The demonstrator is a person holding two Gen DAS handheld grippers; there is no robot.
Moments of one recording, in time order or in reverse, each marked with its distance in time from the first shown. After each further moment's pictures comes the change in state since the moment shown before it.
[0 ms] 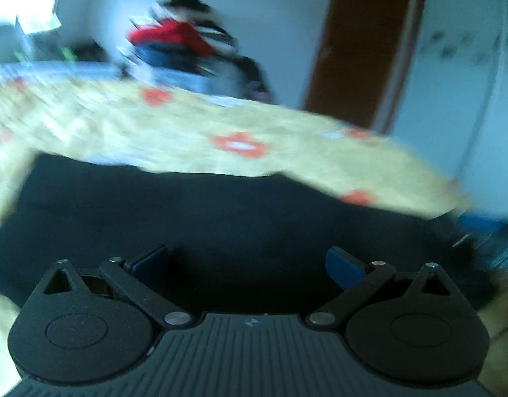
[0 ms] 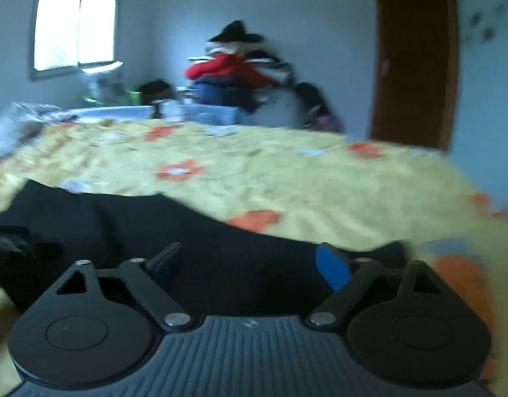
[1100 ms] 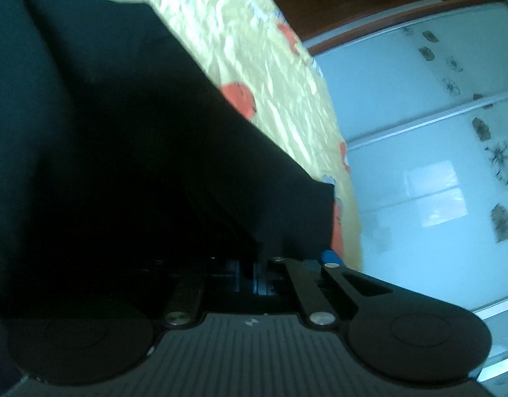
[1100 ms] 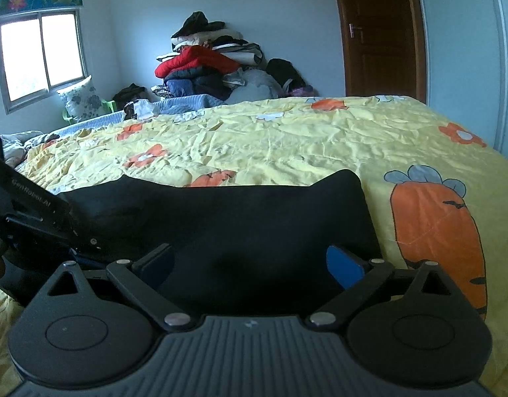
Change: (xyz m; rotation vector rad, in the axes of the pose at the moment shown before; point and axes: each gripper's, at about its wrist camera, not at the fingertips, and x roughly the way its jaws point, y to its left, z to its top) left arm 0.113 -0.034 0.010 -0.424 0.494 -0.460; right arm -0.009 -0.050 -0.038 0.205 0.062 0.030
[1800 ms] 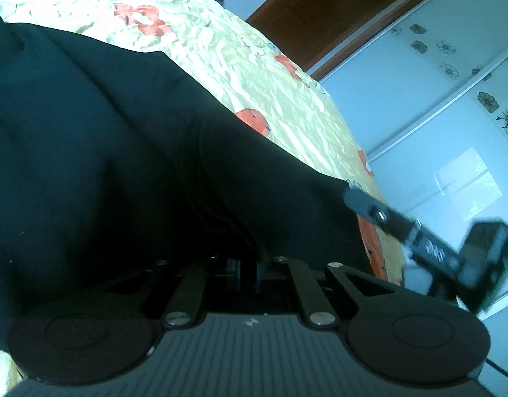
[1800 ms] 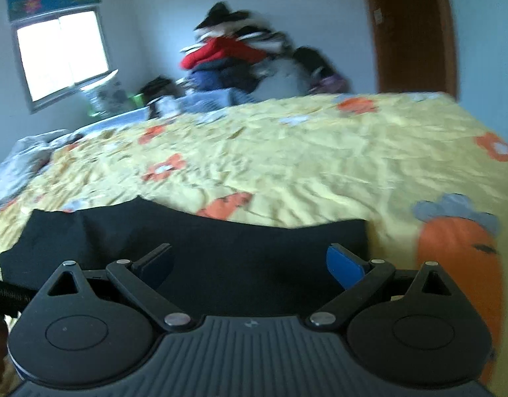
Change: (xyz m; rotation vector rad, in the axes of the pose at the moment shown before) left arm -0.033 -0.016 -0.033 0.155 -0.137 0.124; right arm 0.034 -0.022 0.051 0.001 0.071 0.157
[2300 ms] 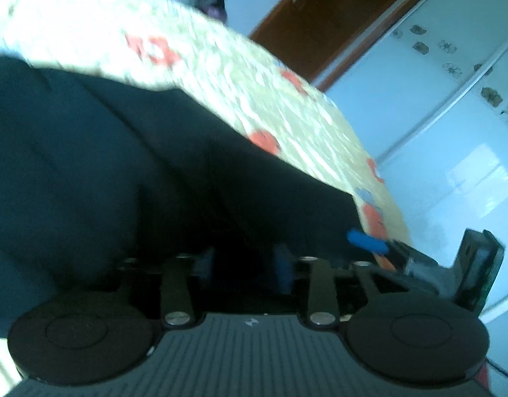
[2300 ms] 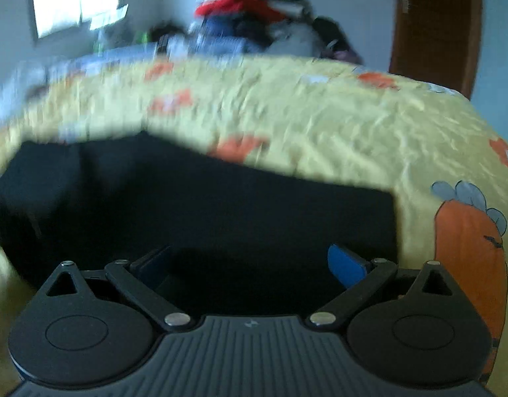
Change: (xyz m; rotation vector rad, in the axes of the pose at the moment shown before) left arm -0.027 -0.005 0.007 0.075 -0.080 0.098; right arm 0.013 0.040 -0.033 -0.213 0.163 -0.108
